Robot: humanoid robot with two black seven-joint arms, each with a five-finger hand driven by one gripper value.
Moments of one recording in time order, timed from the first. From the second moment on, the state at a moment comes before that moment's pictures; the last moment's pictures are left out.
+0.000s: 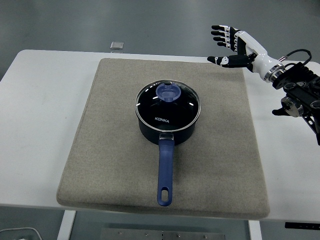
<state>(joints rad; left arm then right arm) -0.01 0.00 -0.01 -0.10 0.12 -0.05 -0.14 1.11 -0.22 0.14 0.47 -0.46 0.18 0.58</state>
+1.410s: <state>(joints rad) -0.01 0.00 -0.01 -0.10 0.12 -0.05 -0.14 1.45 -0.36 0.14 0.82 -1.17 0.36 0.61</state>
